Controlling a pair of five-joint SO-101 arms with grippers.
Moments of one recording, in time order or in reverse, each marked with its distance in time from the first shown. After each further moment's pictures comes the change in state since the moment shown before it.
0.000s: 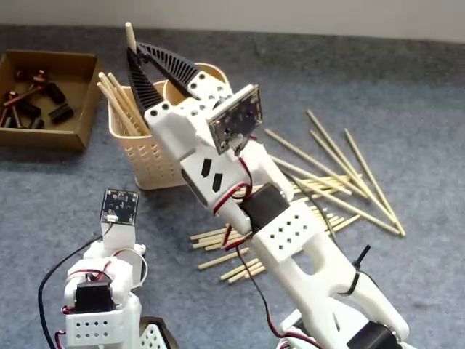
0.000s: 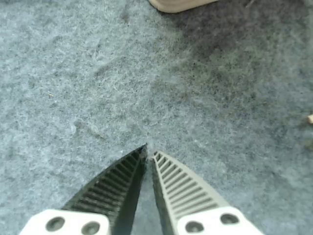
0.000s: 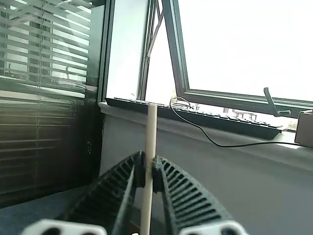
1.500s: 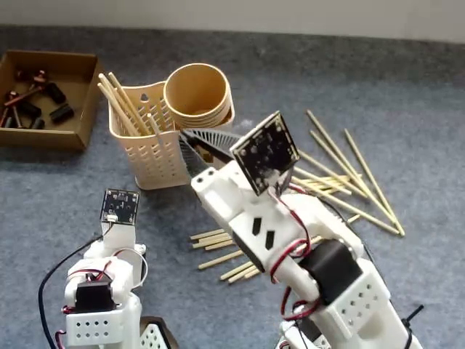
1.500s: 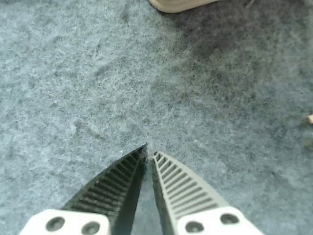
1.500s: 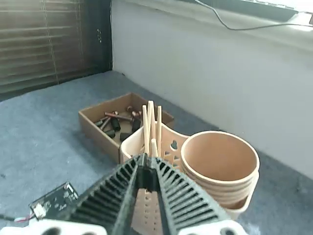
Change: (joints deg) left arm 0.0 0.0 0.0 0.0 0.0; right arm -0.1 -27.1 3.3 52.8 0.0
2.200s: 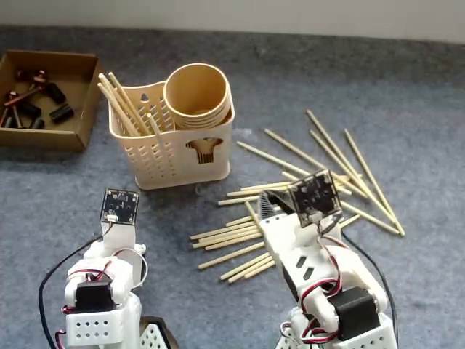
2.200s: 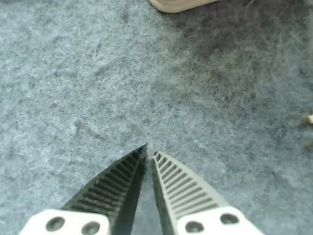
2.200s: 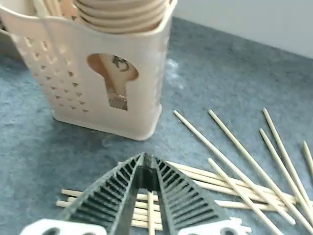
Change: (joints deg) left arm 0.0 0.0 0.0 0.0 0.0; right arm 21.3 -35.1 36.4 16.5 0.0
